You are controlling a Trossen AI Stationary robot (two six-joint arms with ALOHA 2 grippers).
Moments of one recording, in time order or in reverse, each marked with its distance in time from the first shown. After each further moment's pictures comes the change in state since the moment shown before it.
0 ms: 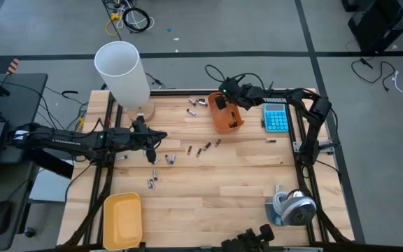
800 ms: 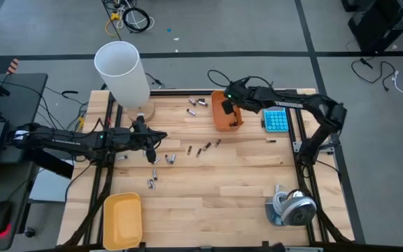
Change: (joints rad) left arm 0.000 0.000 0.000 -0.006 0.000 0.006; right arm 0.102 -0.211 0.002 -0.391 0.015 0.141
